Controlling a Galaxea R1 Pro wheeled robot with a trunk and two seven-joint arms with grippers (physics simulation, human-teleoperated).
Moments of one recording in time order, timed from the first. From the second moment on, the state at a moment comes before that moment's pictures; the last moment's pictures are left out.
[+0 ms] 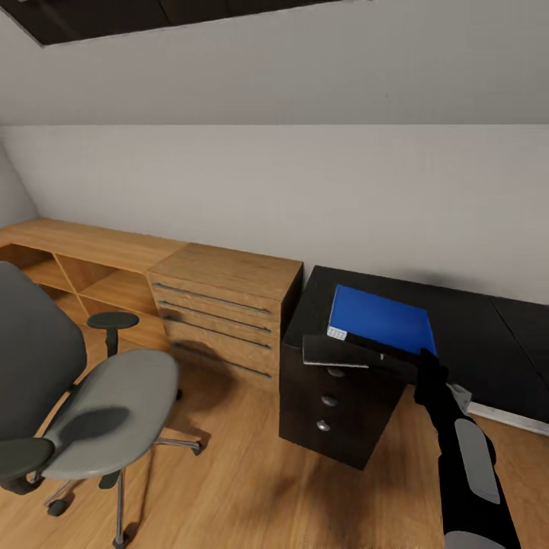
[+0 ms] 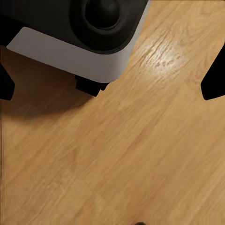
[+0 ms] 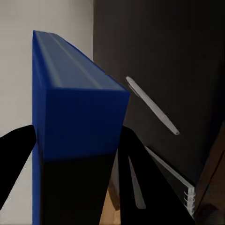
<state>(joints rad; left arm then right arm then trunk) -0.07 -0.01 -0.37 -0.30 0.61 -0.29 0.37 -0.44 0.12 -0.51 -1.33 -1.30 0.19 -0.19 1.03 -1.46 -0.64</state>
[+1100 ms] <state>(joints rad) -0.07 -0.01 -0.37 -0.30 0.61 -0.29 0.37 -0.44 0.11 -0.50 -1.20 -1.23 -0.11 -0.16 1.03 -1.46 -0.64</state>
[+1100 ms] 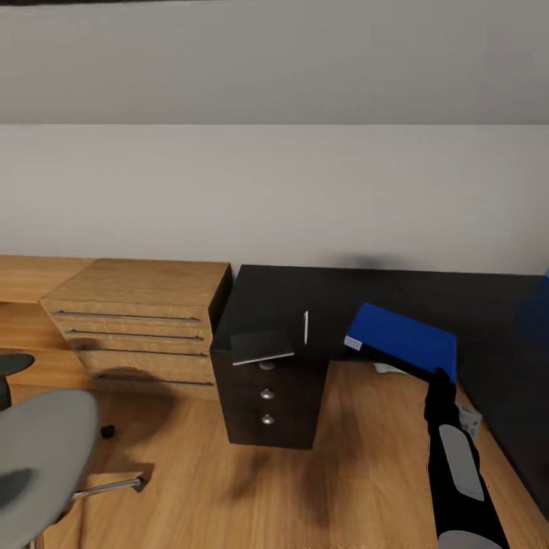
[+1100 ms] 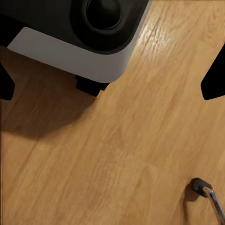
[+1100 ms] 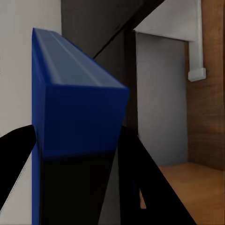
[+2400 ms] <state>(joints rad) -0.07 -0.01 -0.37 -0.30 0.61 -0.29 0.37 -0.44 0.12 -0.46 -1.20 -1.24 -0.10 -0.10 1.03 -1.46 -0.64</state>
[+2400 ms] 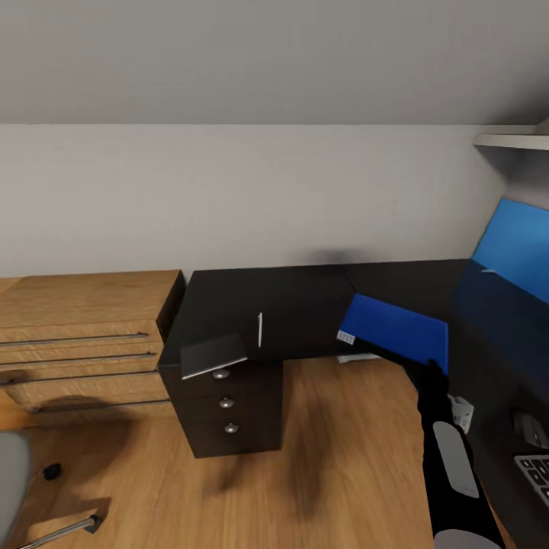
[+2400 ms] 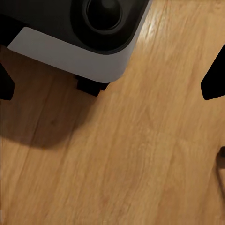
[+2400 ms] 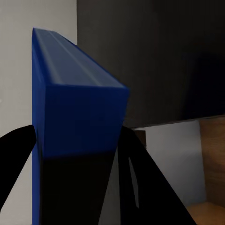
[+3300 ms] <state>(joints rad) -0.08 -0.01 -0.37 -0.30 0.61 -0.29 0.37 -0.44 0.12 -0.45 -1.17 -1.23 -0.11 -0.10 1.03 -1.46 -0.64</state>
